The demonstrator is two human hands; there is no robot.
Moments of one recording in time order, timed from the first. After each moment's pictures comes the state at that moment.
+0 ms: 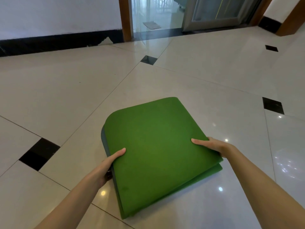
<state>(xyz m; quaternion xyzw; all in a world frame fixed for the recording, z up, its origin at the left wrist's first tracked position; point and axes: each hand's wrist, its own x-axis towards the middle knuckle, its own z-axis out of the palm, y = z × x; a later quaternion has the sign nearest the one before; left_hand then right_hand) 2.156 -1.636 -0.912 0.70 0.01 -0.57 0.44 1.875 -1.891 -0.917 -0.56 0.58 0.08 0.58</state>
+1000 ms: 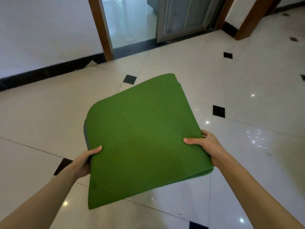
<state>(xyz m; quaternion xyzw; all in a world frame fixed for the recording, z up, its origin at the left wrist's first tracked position) 2.182 -1.641 -0.605 0.65 0.02 -0.62 0.43 1.837 -1.806 -0.540 -0.45 0.61 -0.16 0.63</state>
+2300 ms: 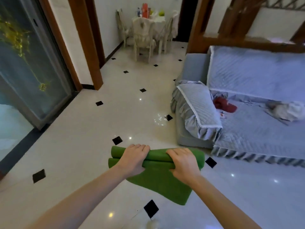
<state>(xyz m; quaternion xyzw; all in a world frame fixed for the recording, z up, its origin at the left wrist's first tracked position) 1.796 -1.616 -0.056 0.24 -0.97 -0.03 0.02 1.630 -1.486 -0.061 -0.67 0.72 -0.16 -0.09</state>
